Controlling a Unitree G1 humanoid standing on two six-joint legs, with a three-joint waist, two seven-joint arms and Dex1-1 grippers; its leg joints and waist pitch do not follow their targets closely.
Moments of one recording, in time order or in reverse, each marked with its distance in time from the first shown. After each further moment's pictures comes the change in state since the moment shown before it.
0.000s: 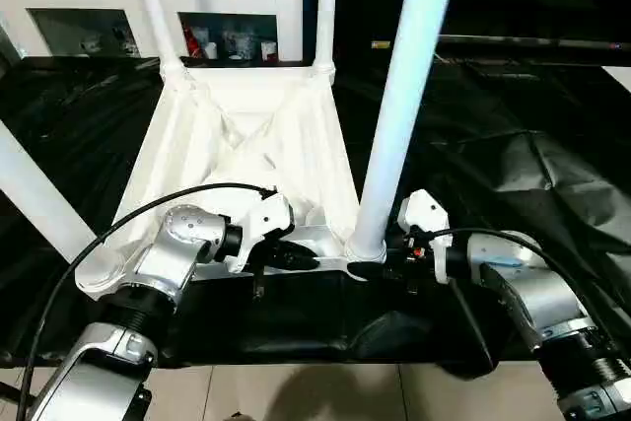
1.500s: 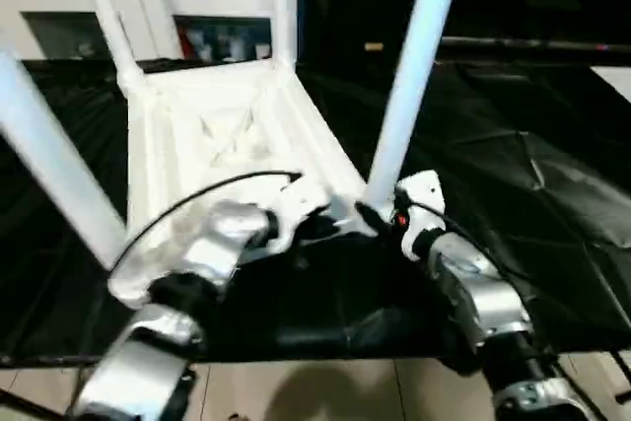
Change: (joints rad) left arm -0.115 -0.195 0.000 0.168 0.111 0.018 0.455; right arm -0.031 0.321 -0.181 0.197 -0.078 -0.066 -0.696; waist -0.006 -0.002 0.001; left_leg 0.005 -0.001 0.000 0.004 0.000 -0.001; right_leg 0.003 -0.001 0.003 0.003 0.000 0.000
